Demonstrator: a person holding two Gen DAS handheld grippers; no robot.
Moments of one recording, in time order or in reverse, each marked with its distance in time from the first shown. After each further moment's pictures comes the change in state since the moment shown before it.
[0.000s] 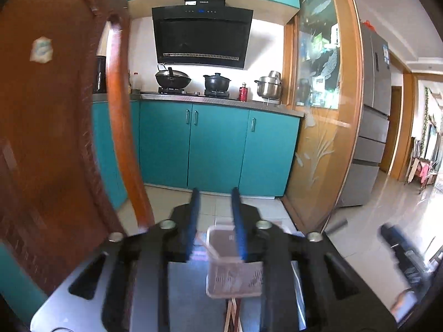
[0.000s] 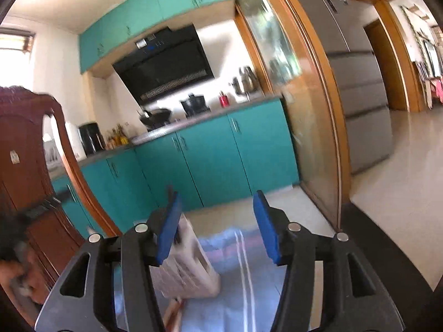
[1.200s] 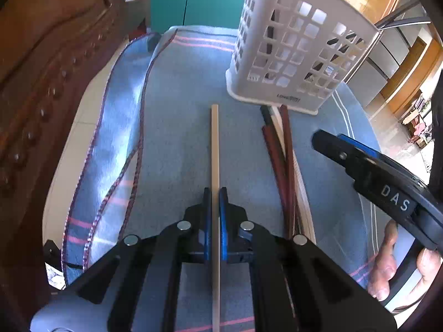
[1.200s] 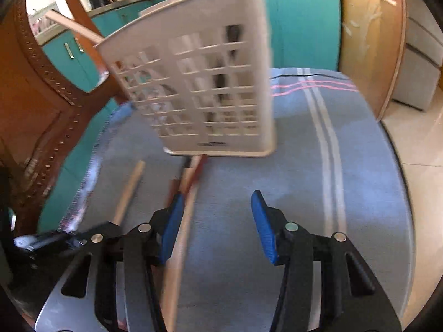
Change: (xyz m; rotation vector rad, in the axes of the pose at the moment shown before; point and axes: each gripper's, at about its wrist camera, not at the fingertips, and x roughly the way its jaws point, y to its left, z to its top) left arm 0.089 0.050 -0.193 -0.074 0.760 -0.069; right arm 0.126 0.067 -0.154 -0.180 0.707 0.087
